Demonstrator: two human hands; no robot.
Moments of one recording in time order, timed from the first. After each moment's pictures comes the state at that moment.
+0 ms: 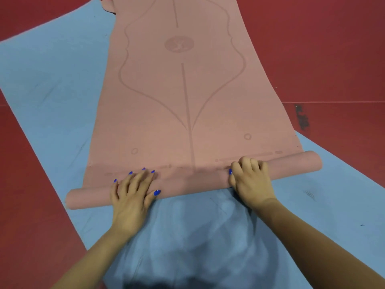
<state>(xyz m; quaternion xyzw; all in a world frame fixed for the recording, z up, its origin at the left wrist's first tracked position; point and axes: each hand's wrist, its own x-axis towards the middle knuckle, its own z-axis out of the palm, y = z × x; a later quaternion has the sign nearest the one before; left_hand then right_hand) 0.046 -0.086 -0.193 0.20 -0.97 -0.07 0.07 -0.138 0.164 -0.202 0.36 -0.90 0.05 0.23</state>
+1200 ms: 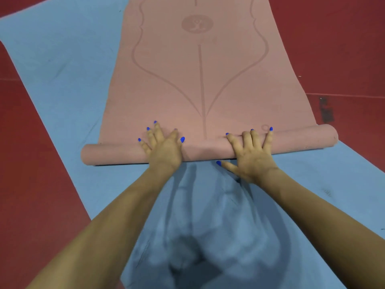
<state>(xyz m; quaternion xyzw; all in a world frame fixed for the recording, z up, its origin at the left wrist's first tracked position) -0.065 -0.070 -0.153 0.38 -0.91 -0.16 -0.11 -0.155 0.124 -0.174 0.37 -0.92 -0.06 -0.08</state>
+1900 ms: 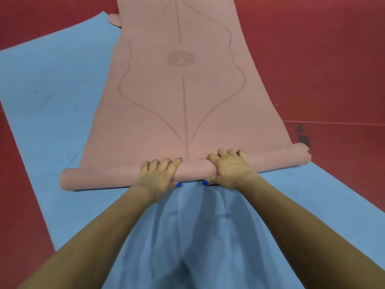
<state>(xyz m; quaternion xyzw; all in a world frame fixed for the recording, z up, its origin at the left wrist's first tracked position) -0.080 -0.078 -0.160 0.09 -0.97 0.01 -0.21 -0.203 0.101 -0.149 0.40 -0.90 -0.01 -0.19</state>
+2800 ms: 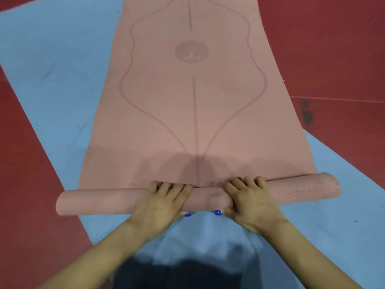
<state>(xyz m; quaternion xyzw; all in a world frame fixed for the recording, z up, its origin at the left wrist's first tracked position) 0.049 -0.031 -0.184 -0.11 -0.99 0.06 0.07 -0.080 0.191 -0.157 0.46 -0.88 0.03 -0.05</state>
